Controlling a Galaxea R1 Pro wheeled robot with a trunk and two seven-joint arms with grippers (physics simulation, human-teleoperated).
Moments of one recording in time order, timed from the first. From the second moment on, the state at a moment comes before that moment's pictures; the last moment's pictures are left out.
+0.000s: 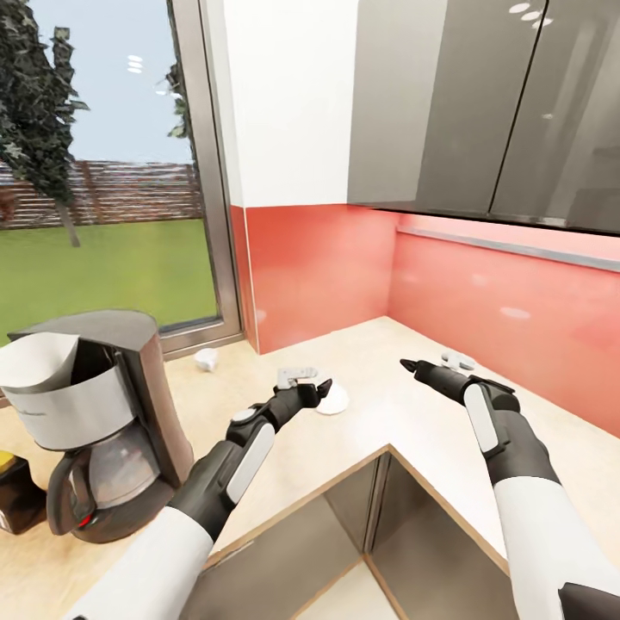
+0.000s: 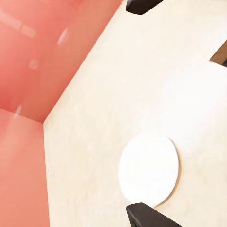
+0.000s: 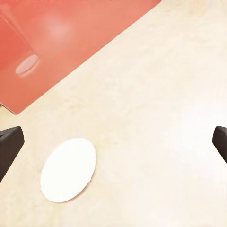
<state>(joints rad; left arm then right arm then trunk) -0.70 -0.16 -0.35 -1.00 0.45 0.29 -0.03 -0.80 -0.07 -0.22 -1.03 -0.29 0.65 0.17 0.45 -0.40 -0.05</state>
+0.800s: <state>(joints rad) -0.68 -0.16 -0.35 -0.96 0.45 0.28 -0.02 -0.80 0.00 -0.21 -0.91 -0.29 0.65 0.17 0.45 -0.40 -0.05</state>
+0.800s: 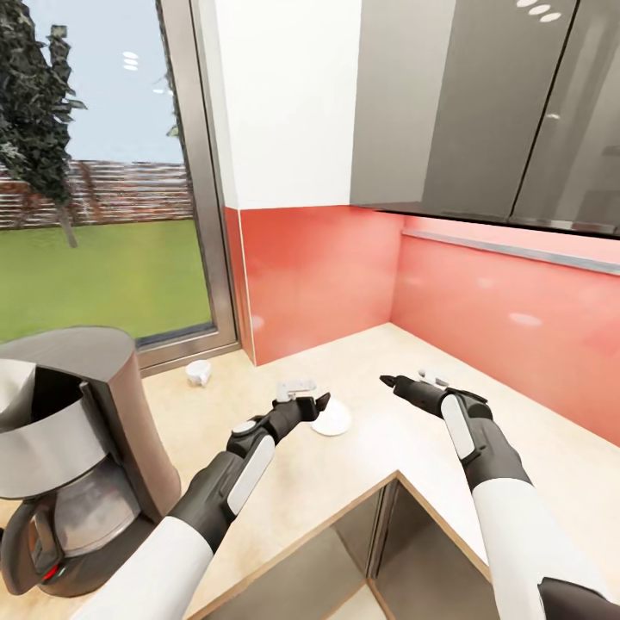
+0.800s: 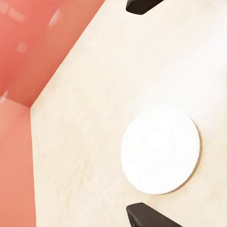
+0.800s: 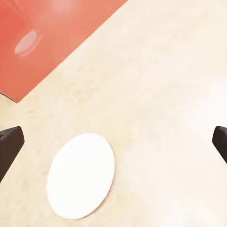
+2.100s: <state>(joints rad) -0.65 -0.16 -0.35 -0.82 0.45 0.23 -0.02 -0.80 0.00 -0.21 -0.78 -0.29 0.65 0.18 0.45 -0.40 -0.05</state>
